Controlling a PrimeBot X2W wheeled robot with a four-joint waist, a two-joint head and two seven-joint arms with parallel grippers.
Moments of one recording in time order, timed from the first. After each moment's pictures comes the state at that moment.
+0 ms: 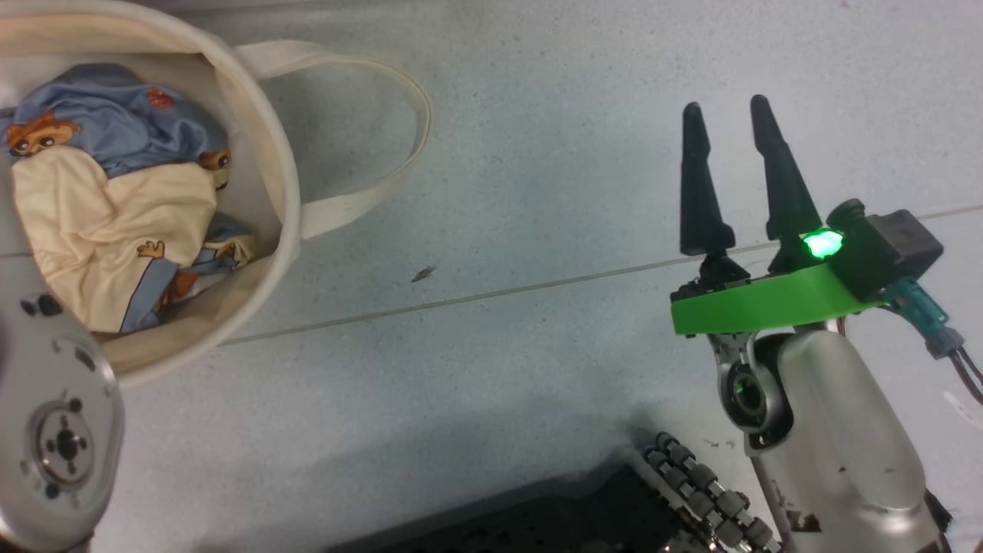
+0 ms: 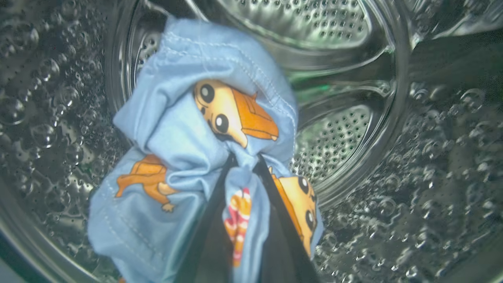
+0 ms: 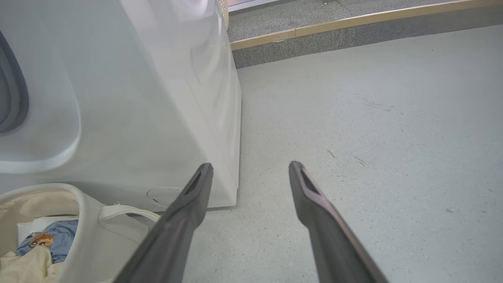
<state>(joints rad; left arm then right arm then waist) -1.45 0.11 0.37 0.68 -0.18 -0.12 -0.26 -0.46 -0.05 0.23 0.09 0.34 0.13 -0.25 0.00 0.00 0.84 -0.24</state>
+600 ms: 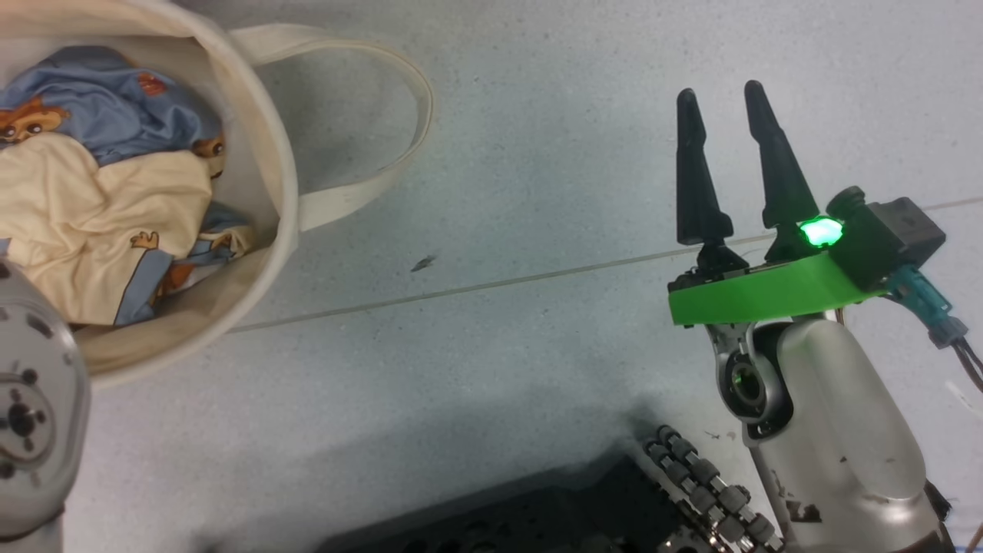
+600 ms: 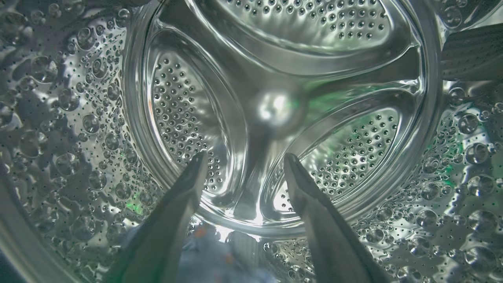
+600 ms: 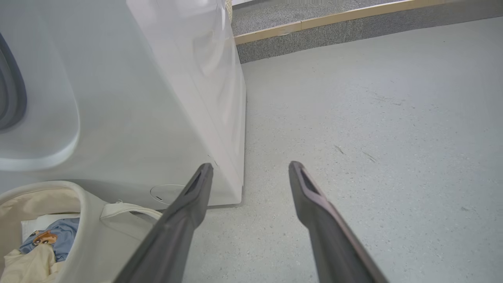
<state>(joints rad) -1.55 0.14 0.41 0.72 -0.08 -0.10 -0.26 -0.49 -0.05 0.25 0.09 0.35 0.13 -0.25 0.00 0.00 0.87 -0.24</state>
